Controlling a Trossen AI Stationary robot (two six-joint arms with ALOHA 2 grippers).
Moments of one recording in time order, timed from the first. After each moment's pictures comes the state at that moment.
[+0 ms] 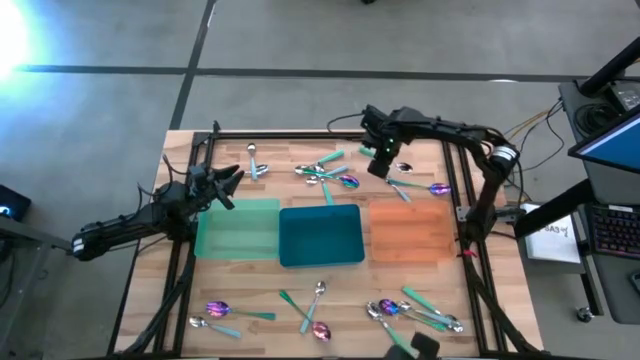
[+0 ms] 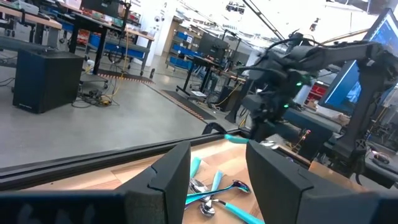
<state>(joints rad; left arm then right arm) 0.30 0.00 0.02 0.07 -0.38 -0.33 -0.65 1.79 1.39 -0.99 0.02 -0.19</state>
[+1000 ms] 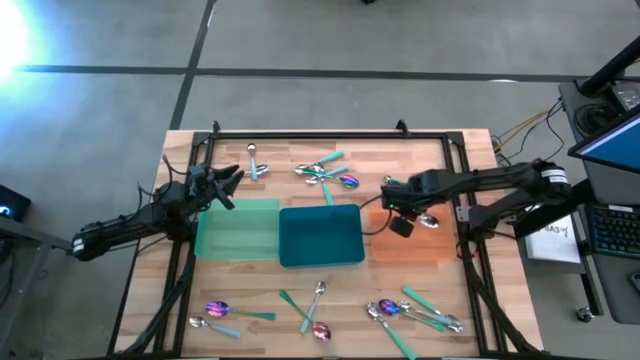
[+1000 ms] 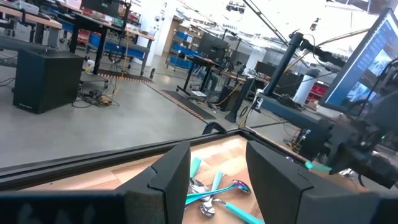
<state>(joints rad) 0.30 0.01 0.02 0.07 -0.38 -0.33 -0.06 1.37 0.98 -1.11 0.16 0.47</state>
